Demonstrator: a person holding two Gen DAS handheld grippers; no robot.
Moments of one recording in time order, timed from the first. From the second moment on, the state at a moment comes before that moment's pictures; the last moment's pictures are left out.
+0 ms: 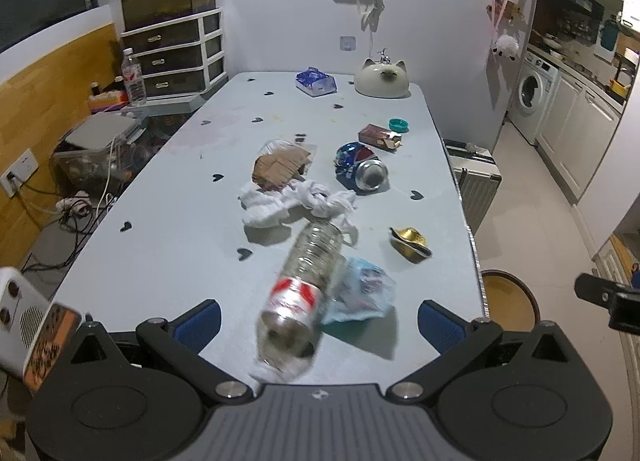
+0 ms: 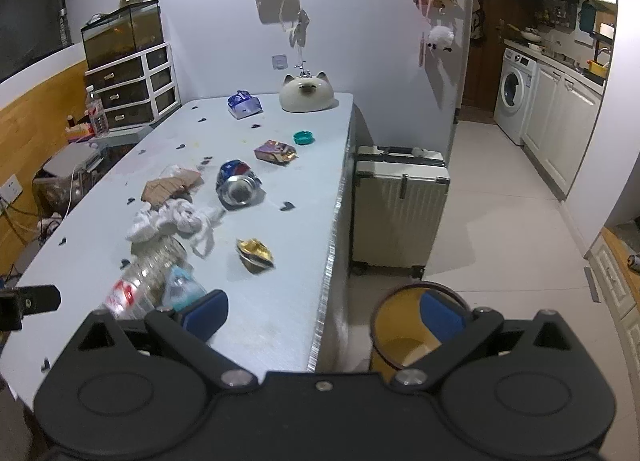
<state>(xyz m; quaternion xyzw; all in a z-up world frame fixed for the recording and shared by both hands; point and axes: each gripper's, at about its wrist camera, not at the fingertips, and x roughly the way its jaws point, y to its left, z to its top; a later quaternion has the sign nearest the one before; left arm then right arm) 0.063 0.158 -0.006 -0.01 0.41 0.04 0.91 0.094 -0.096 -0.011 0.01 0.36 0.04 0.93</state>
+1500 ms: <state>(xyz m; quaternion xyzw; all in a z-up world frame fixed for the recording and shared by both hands) 0.210 0.224 -0.124 0.00 0.56 -0.13 0.82 0.222 0.016 -0.160 0.29 0.53 0.06 0.79</state>
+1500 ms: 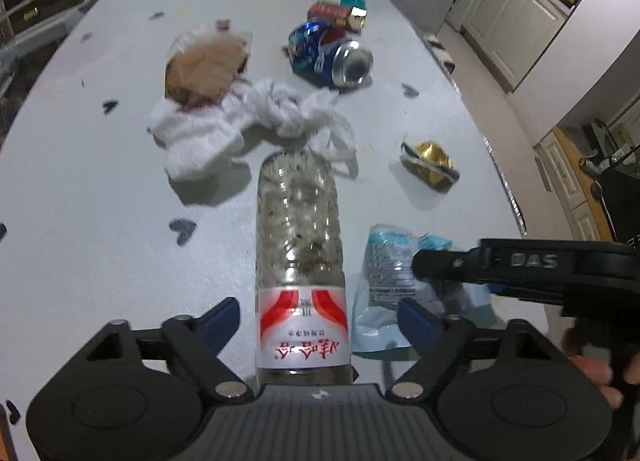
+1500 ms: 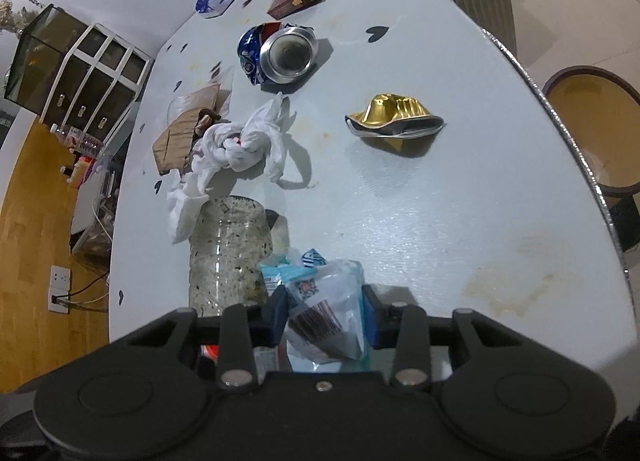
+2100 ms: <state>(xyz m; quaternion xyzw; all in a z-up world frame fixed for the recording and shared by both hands) 0.218 0.222 -0.149 0.01 0.58 -0.11 0.80 0.235 0.039 -0.176 0.30 0.56 0.09 0.76</state>
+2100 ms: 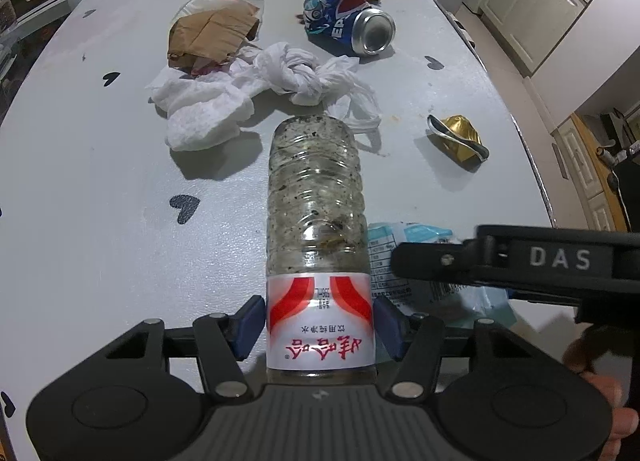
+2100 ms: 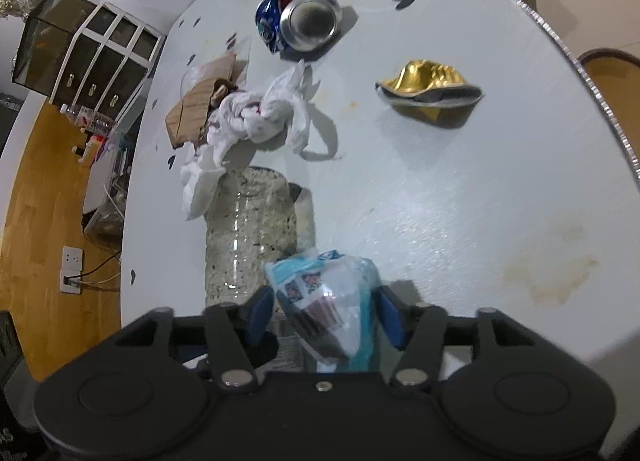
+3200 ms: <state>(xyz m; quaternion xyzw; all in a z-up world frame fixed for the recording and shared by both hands) 0.170 0.218 -0.085 -0.03 0.50 -0.07 0.86 0.185 0.011 -0.089 0.12 0.45 0.09 0.88</state>
